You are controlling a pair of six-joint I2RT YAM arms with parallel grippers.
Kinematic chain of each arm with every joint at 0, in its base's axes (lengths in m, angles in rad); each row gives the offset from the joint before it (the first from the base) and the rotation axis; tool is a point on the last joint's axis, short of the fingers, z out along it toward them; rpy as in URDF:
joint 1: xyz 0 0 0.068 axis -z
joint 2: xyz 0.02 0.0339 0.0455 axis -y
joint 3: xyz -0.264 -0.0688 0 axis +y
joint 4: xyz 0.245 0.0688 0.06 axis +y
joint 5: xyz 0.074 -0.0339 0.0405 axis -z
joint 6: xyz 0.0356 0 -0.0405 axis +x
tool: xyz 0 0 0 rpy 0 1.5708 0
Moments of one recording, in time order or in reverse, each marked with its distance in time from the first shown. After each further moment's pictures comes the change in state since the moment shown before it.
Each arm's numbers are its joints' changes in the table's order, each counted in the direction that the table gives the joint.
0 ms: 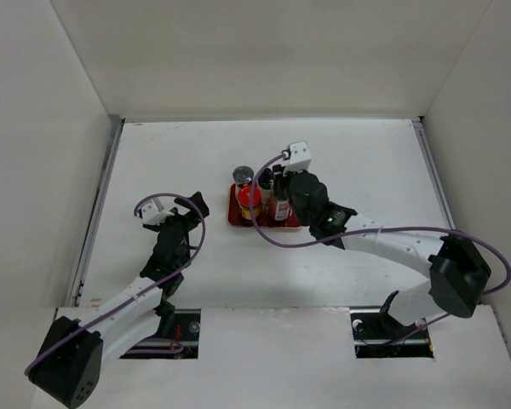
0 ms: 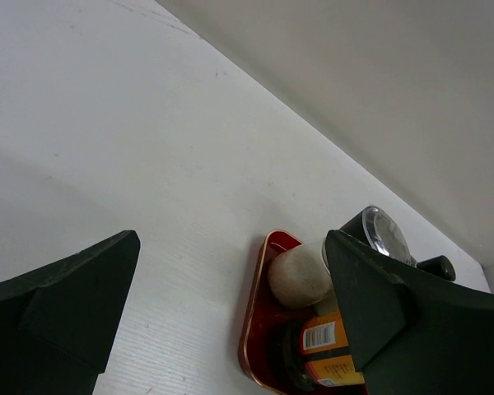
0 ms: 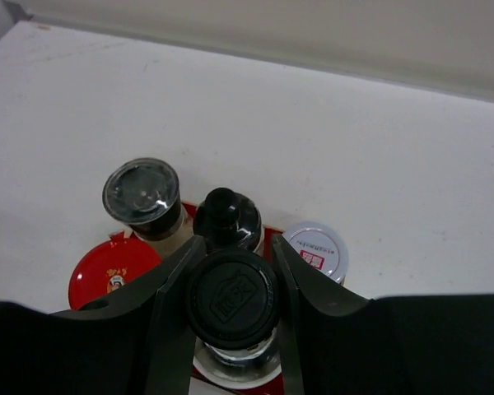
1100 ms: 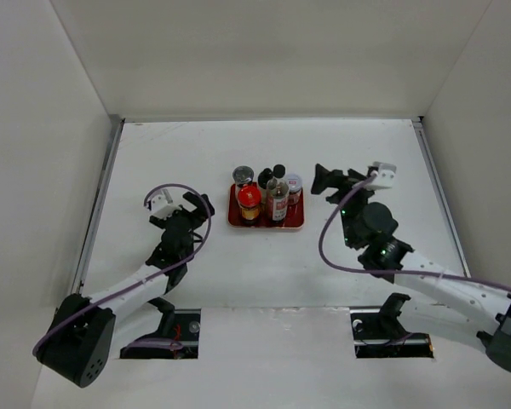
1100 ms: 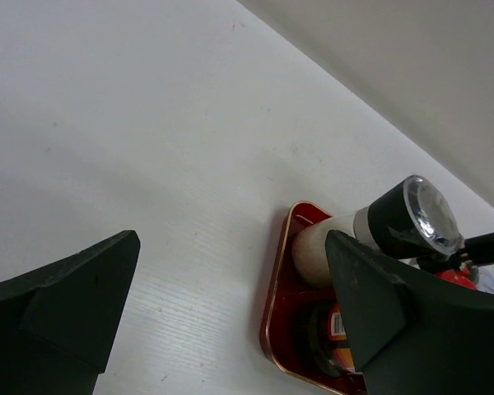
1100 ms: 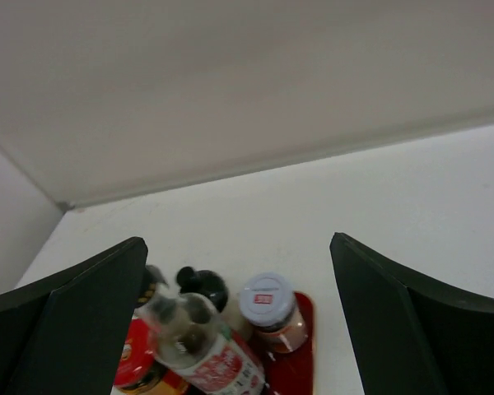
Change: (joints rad) left arm -0.026 -0.145 -0.040 0.028 0.064 -0.013; right arm 0.024 0.415 0.284 -0.236 0.171 0.085
